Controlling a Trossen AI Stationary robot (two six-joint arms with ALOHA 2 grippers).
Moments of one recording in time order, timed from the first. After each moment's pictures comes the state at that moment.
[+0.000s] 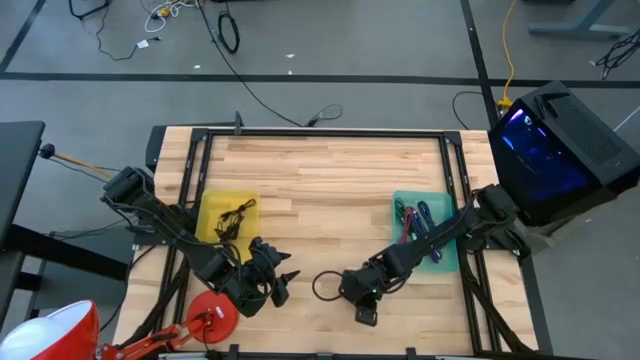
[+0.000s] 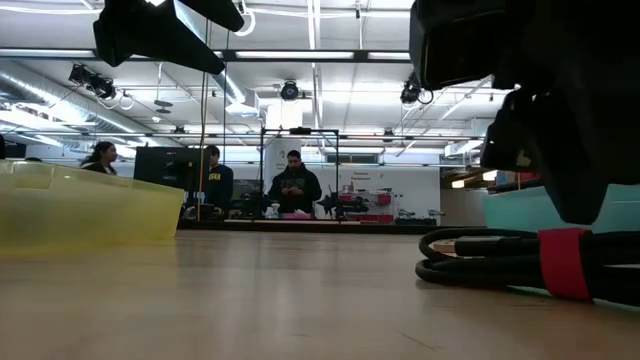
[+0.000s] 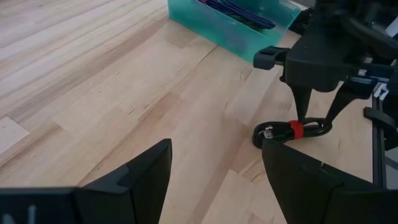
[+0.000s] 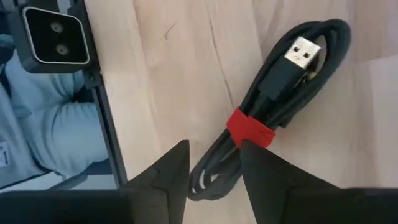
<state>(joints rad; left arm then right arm) -0.69 1.57 1.03 -0.34 -0.85 -1.03 0.48 1.87 1.19 -0.44 -0.27 0.78</state>
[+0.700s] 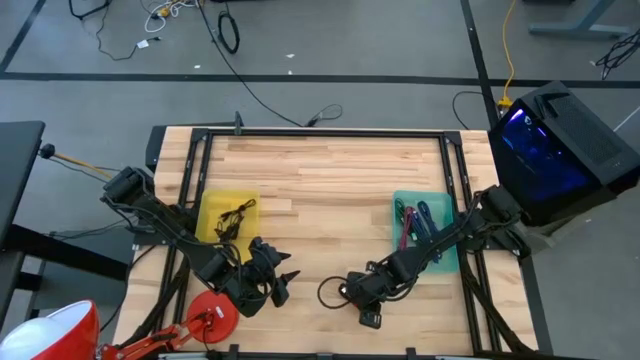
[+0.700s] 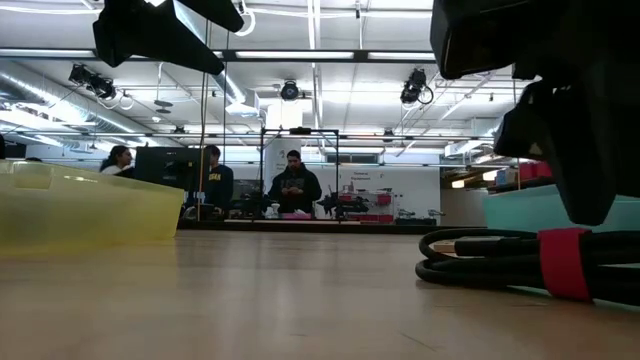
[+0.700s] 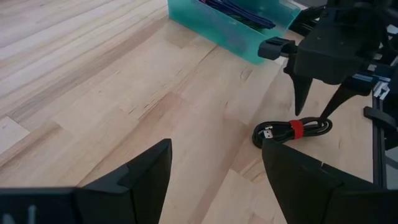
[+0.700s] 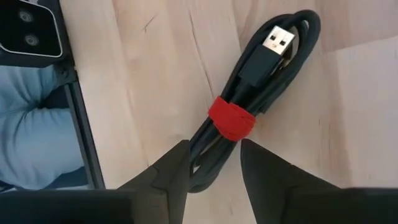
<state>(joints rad) -0.69 1.57 1.03 -0.34 -0.85 -1.03 0.53 1.85 1.19 -0.50 -0.14 0.79</state>
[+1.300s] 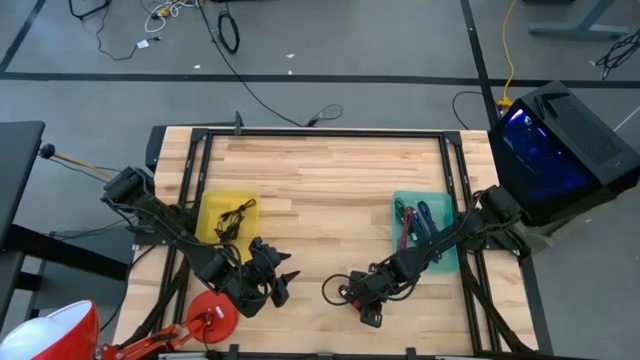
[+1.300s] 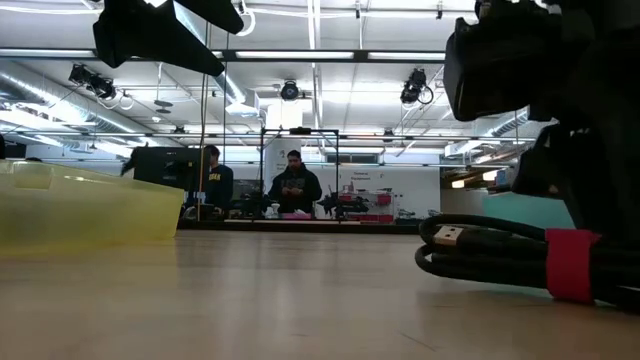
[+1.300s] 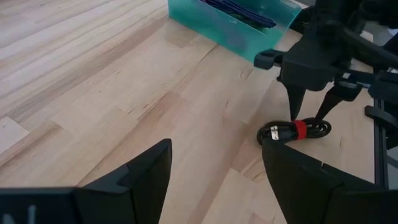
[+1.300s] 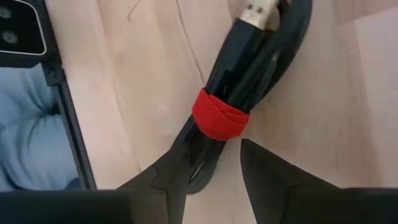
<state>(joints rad) -0.69 1.57 1.03 -0.34 -0.85 -1.03 0.53 1.85 1.07 -0.33 -0.17 0.86</state>
